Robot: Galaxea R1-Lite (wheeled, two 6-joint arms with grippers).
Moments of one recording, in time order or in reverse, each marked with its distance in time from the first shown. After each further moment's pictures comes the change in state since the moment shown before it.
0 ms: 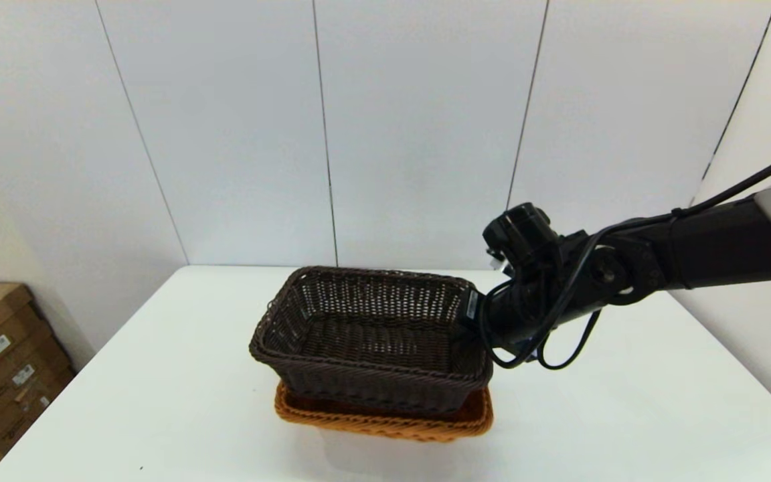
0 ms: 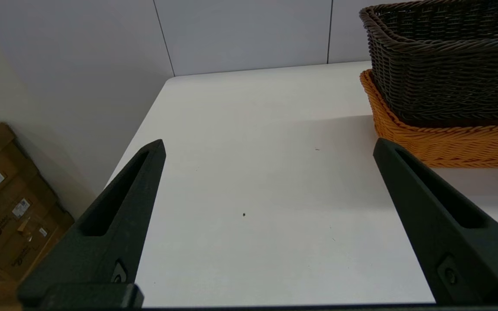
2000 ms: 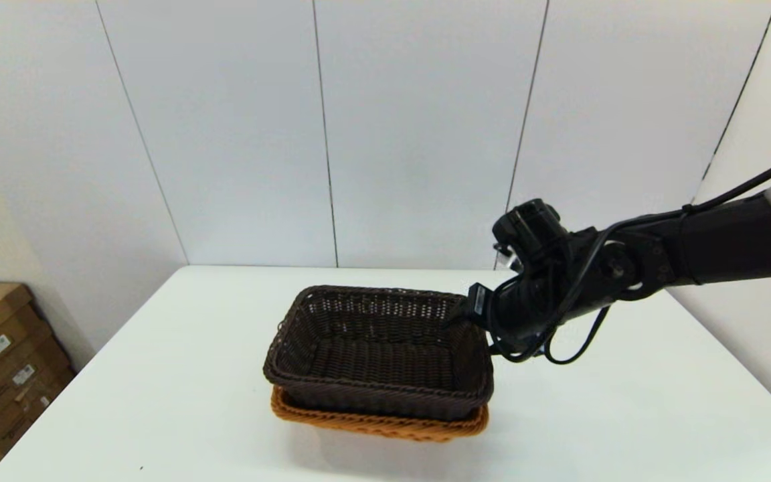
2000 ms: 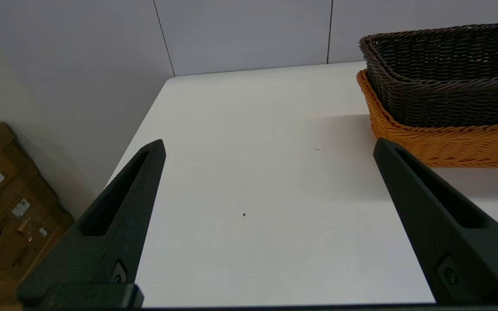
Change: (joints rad) left arm 0.000 0.000 0.000 0.000 0.000 0.000; right arm -0.030 -0.010 0.004 -0.003 -0.004 -0.039
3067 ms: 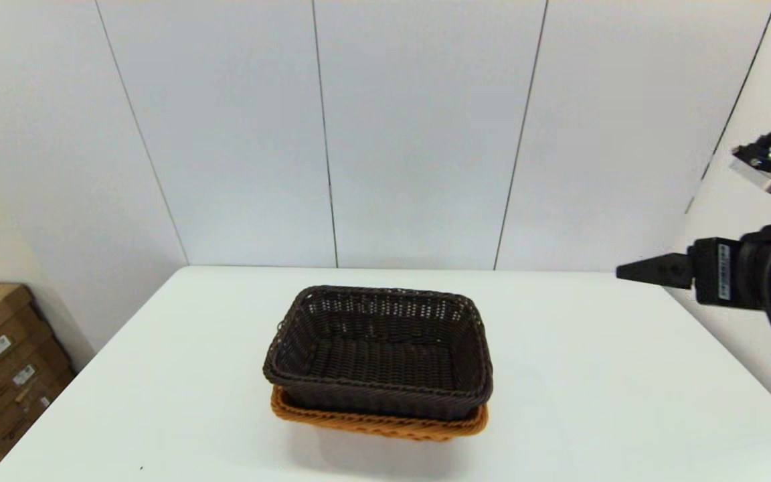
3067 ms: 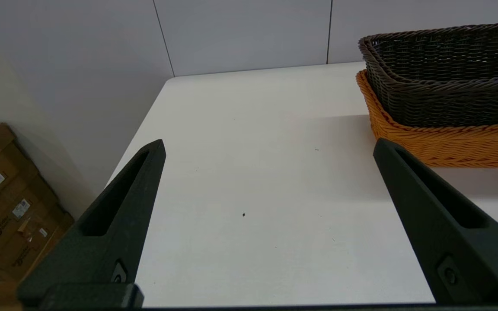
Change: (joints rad) left arm 0.000 0.000 0.000 0.000 0.000 0.000; right arm -0.201 -0.687 0.249 0.101 -0.275 -0.482
